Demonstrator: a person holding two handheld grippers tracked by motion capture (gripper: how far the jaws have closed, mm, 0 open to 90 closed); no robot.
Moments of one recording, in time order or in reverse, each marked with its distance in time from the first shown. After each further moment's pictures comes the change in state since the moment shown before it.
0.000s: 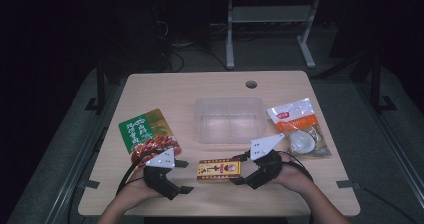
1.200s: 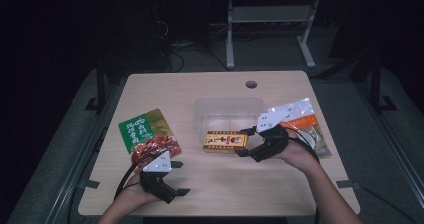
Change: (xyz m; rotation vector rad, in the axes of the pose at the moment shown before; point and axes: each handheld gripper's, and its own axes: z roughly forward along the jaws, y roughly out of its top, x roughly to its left) left arm -0.008 -0.009 -0.004 0.014 0.087 0.013; right arm -0.043 0.030 -0.032 -0.021 -0.139 0.020
